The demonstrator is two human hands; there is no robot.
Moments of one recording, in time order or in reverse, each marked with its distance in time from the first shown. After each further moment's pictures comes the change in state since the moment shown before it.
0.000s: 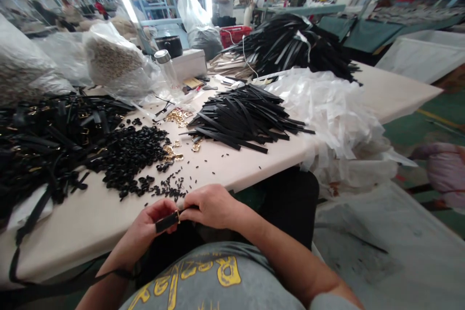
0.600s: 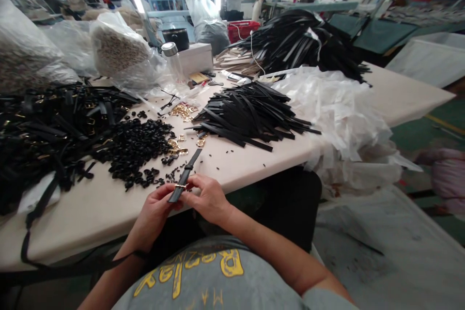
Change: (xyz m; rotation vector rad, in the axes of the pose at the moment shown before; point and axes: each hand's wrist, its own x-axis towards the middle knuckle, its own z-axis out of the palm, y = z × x) left_hand 0.017 -0.002 0.013 -0.181 0.281 0.107; right_hand 0.016 0.004 0.042 0.374 0.403 0.122
